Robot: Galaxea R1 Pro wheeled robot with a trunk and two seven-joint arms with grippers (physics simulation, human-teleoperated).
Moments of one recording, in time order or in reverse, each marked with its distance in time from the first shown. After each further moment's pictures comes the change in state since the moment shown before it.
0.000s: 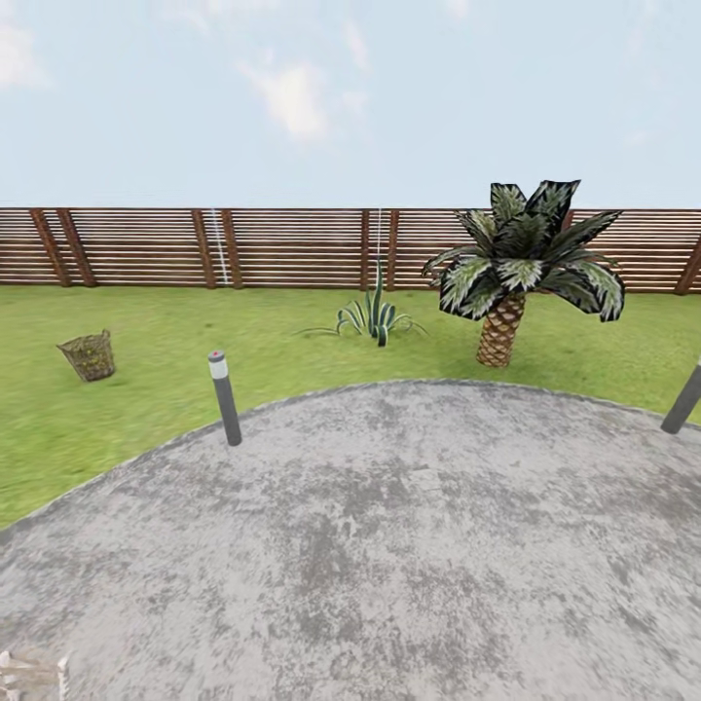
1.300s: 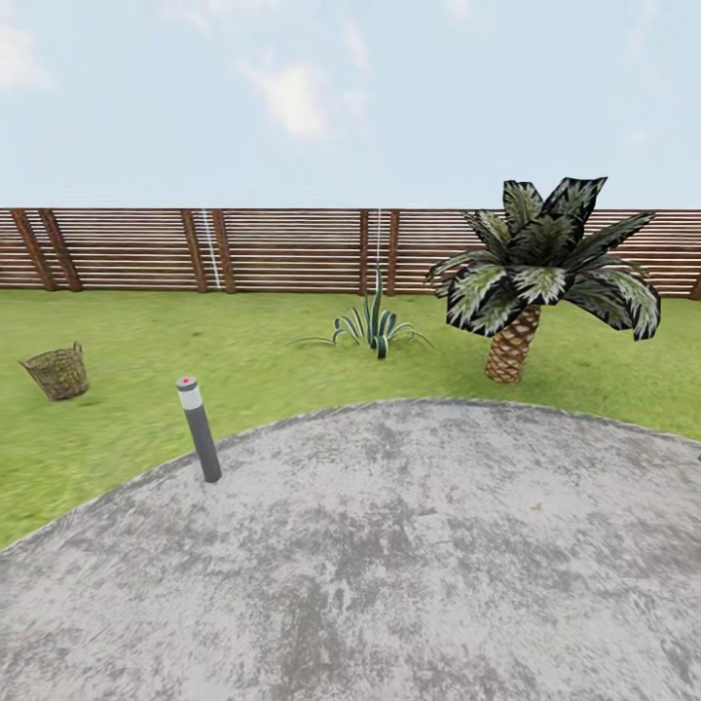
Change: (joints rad) left arm 0.000 0.040 0.000 0.119 0.002 -0.256 0.006; right arm 0.072 0.023 -0.003 0.001 -0.004 0.014 0.000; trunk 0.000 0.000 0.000
